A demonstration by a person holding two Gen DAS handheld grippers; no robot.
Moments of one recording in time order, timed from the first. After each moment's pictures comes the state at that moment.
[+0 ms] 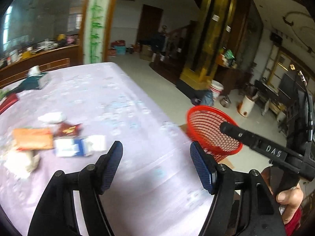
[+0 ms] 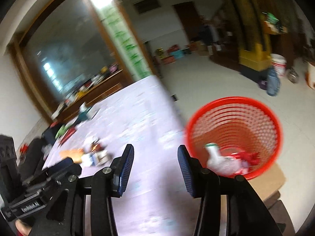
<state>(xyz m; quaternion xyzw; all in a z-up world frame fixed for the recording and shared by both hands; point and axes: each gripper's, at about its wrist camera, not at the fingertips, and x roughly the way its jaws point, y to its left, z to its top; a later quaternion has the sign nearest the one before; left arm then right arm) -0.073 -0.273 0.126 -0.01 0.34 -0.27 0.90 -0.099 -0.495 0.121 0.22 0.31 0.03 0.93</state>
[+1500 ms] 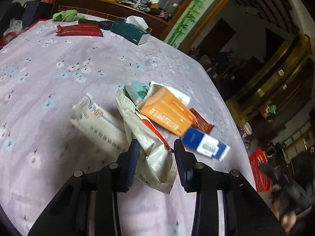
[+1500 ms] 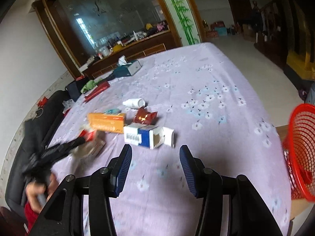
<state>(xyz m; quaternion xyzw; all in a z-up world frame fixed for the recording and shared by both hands) 0.002 -0.028 0.048 -0.22 0.41 -0.12 0.88 -0.003 -0.362 0.091 0.15 0.40 0.17 0.89</state>
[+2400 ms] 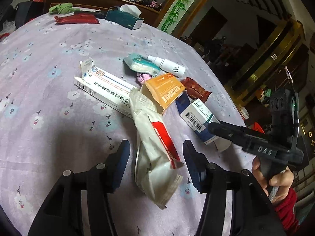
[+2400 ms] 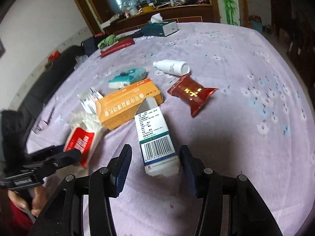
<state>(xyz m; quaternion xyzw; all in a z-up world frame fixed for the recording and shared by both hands) -0.035 -0.030 0.020 -0.19 0.43 -0.15 0.87 0.034 -0.255 0.041 0.02 0.47 0.27 0.84</state>
